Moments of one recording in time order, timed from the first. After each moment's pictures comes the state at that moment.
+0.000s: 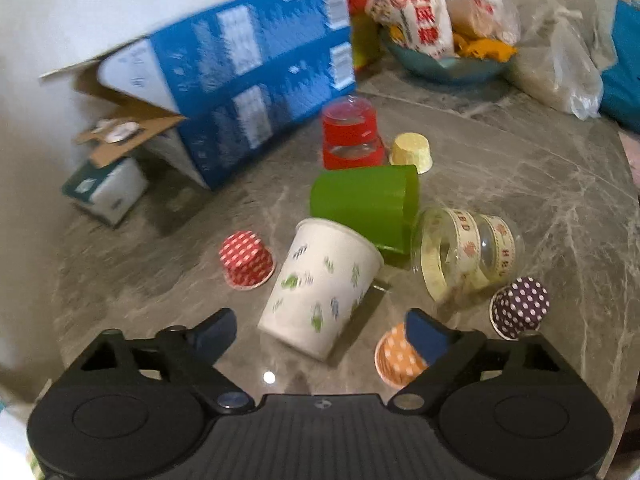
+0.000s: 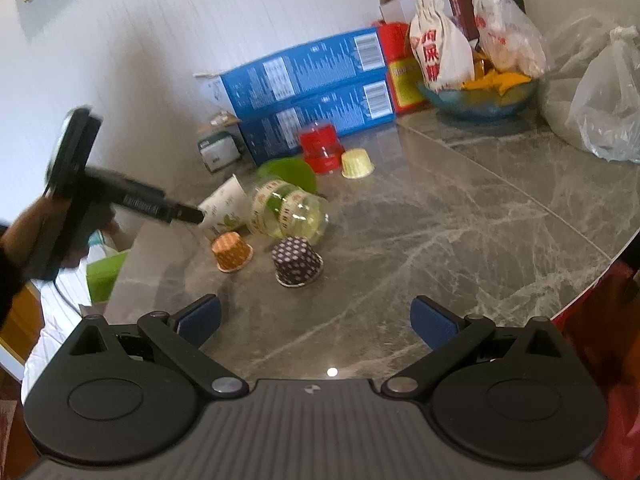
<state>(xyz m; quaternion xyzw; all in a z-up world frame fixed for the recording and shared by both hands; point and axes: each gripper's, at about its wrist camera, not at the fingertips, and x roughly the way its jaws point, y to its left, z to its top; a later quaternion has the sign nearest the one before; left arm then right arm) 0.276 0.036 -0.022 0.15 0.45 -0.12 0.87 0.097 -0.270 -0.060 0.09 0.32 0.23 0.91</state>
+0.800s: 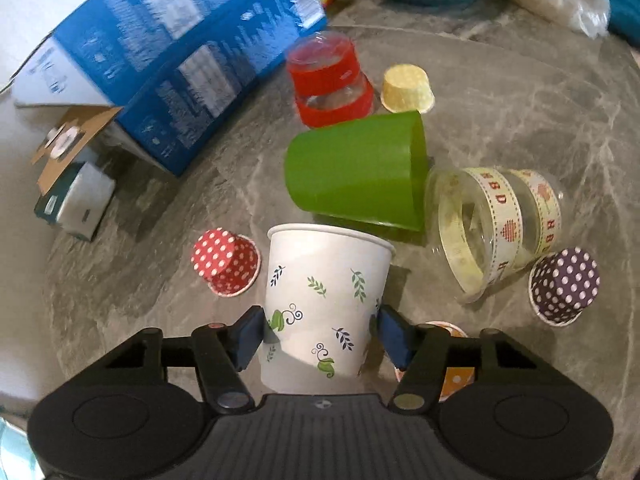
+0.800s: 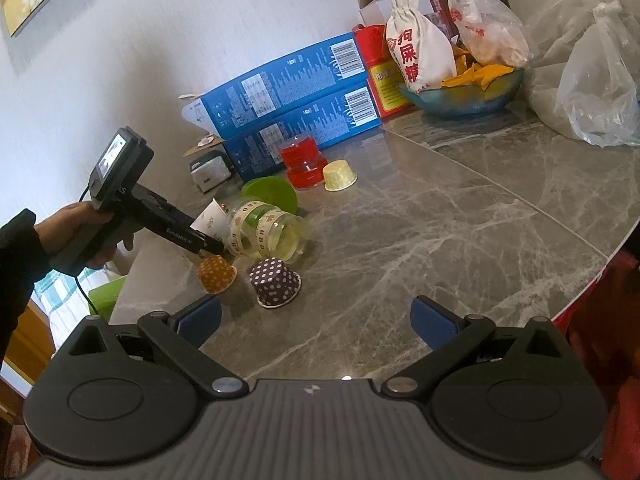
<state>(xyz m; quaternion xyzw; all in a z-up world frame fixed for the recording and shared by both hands) 0.316 0.013 -0.053 0.23 0.51 -0.11 0.82 0.111 -0.294 -0.062 0.14 0.31 0.23 0.91</state>
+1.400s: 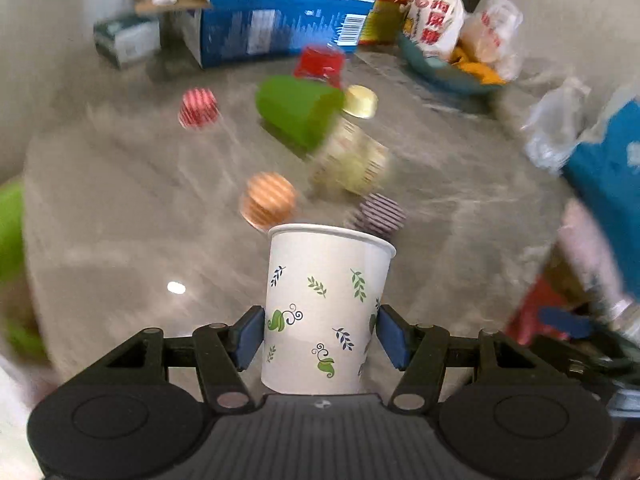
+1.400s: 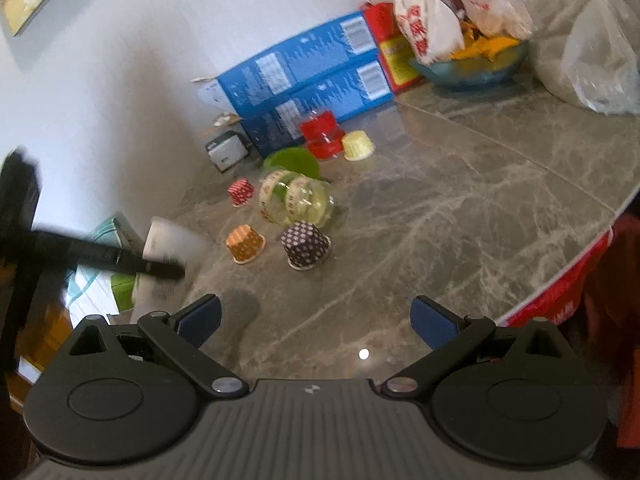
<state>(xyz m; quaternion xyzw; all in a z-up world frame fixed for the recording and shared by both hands) 0.130 -0.002 -0.028 -0.10 0.50 -0.07 0.86 0.090 -0.286 -0.066 0.16 0.36 0.24 0.89</state>
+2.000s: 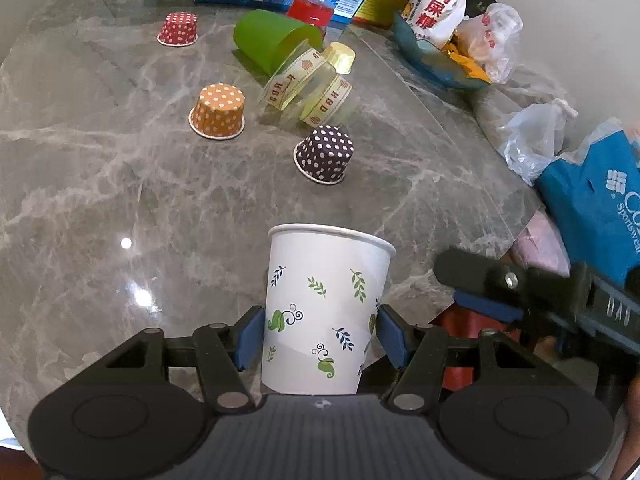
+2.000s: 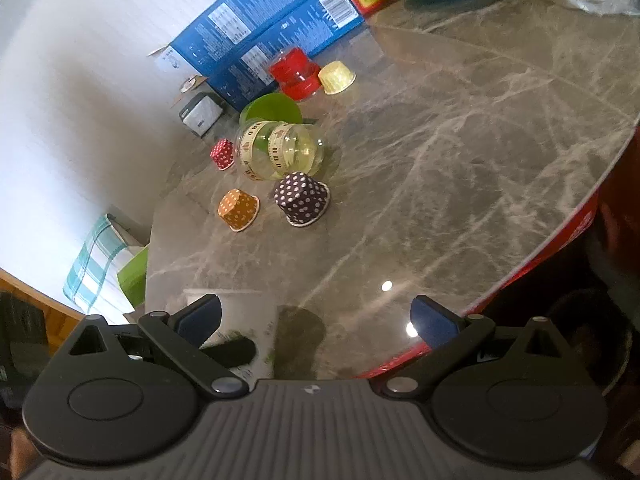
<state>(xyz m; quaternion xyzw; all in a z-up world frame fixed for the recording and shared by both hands) 0.104 -0.035 -0.072 -0.20 0.51 -0.09 0.84 0.126 -0.265 -0.075 0.22 0.46 0.24 0.83</state>
